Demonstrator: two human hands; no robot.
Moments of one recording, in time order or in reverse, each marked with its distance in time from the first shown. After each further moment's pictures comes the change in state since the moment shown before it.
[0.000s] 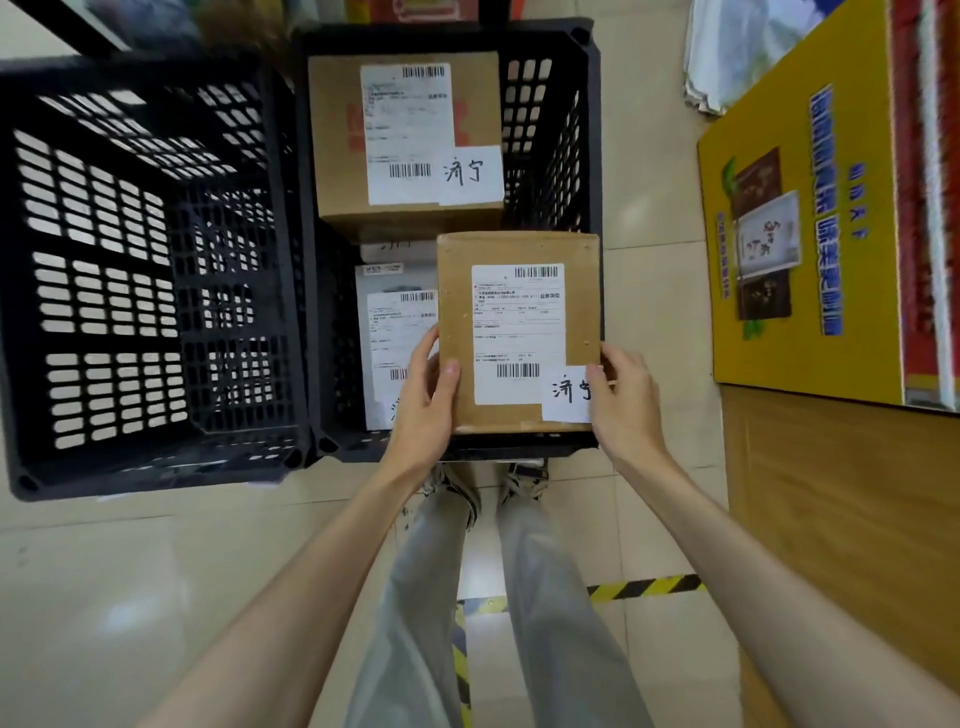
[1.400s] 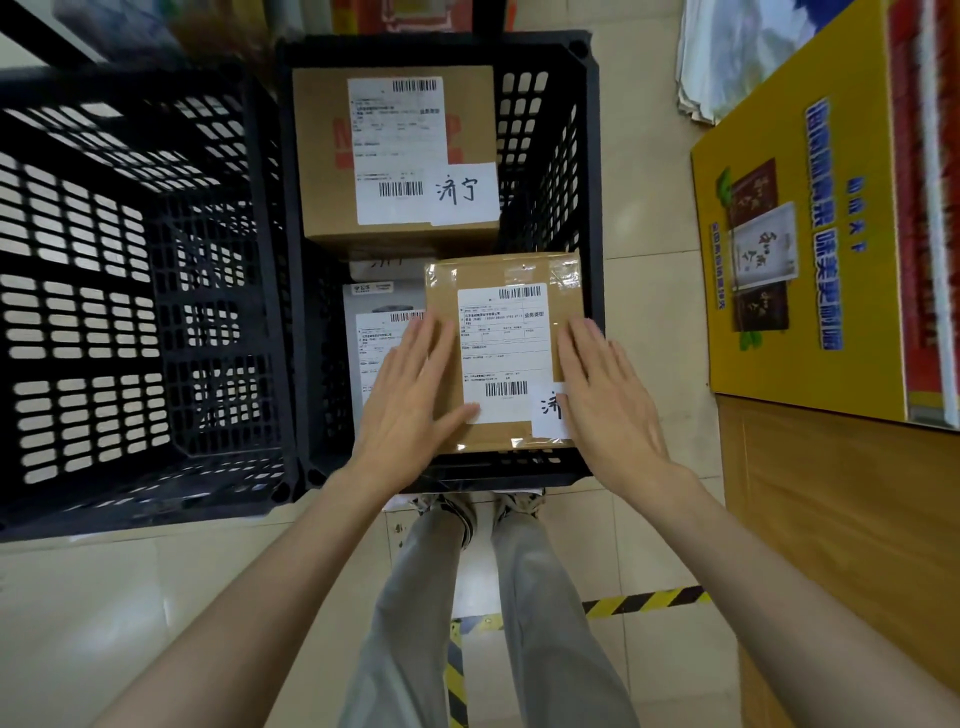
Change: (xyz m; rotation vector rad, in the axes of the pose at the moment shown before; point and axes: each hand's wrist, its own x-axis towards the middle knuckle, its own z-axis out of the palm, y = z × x) left_hand 0.041 0.005 -0.026 1.020 -0.112 0.446; right_hand 0.024 0.005 0.009 -0.920 -0.100 -0.553
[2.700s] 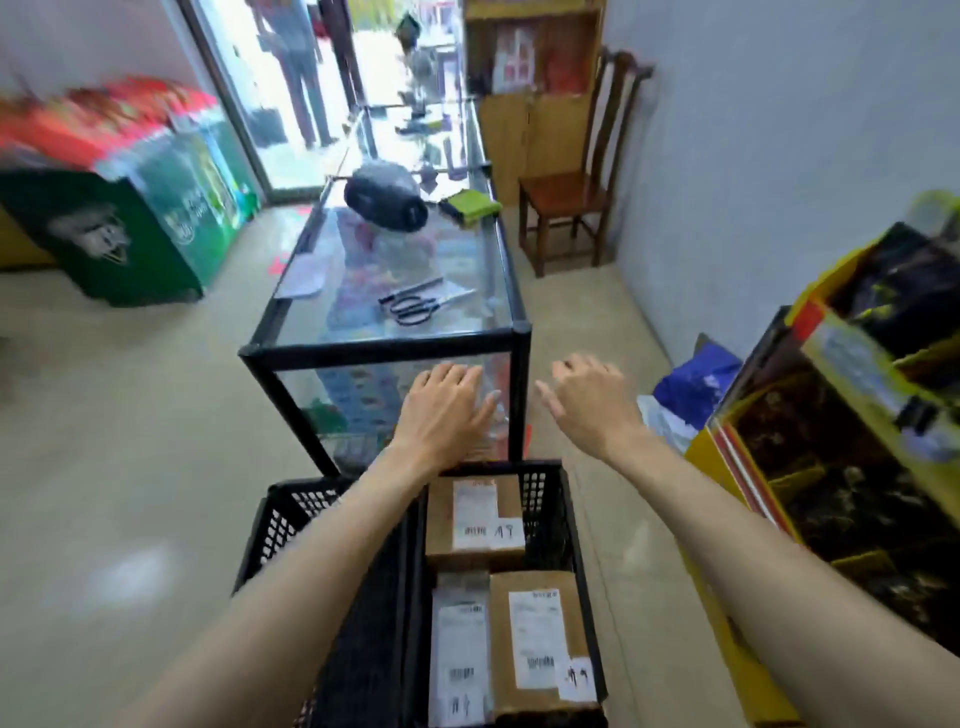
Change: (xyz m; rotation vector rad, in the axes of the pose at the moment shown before) left_hand -0.032 0.216 -0.407 0.510 0.546 0.183; right_hand -0.008 -0.073 -0.457 -0.145 0.540 -0.019
